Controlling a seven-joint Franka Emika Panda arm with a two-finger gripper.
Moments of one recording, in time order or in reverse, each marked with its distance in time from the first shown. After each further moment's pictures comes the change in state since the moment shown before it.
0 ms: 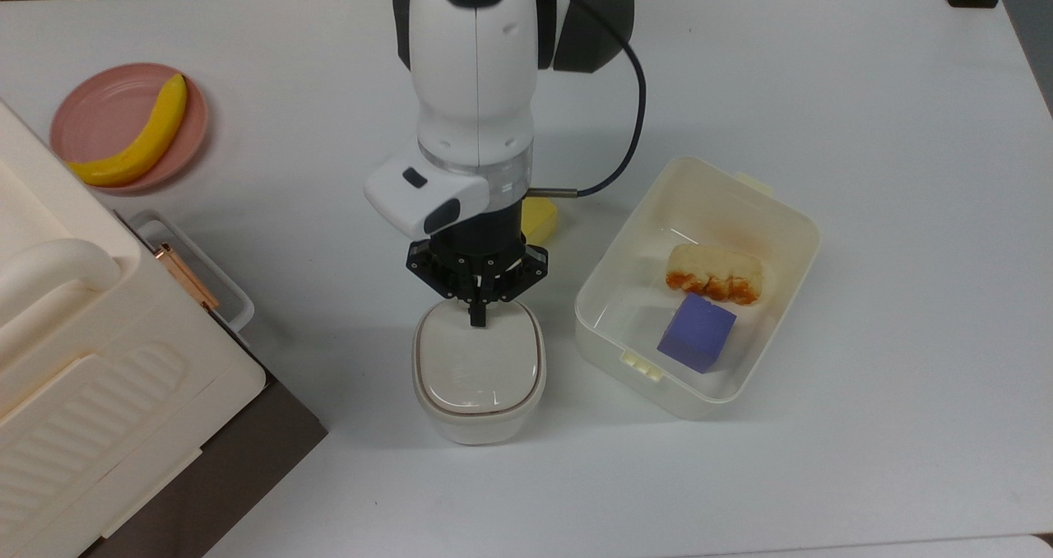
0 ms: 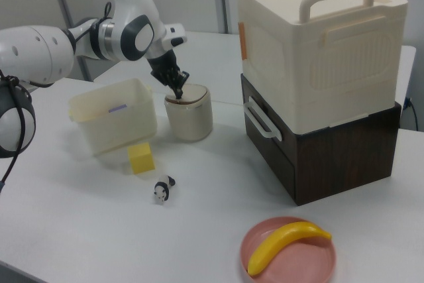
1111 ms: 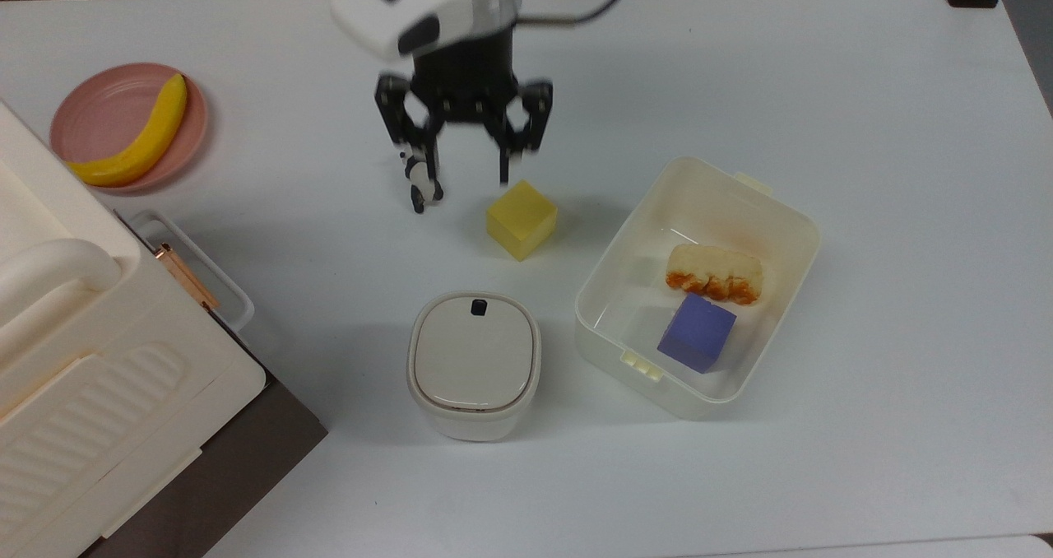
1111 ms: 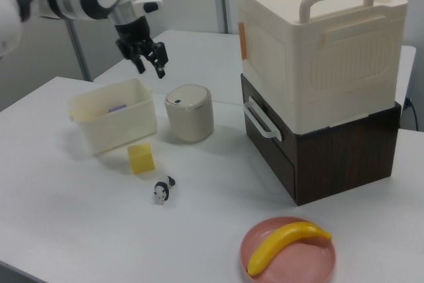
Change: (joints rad) arm 0.000 -0.317 0.001 -0.157 0.010 -0.249 -0.018
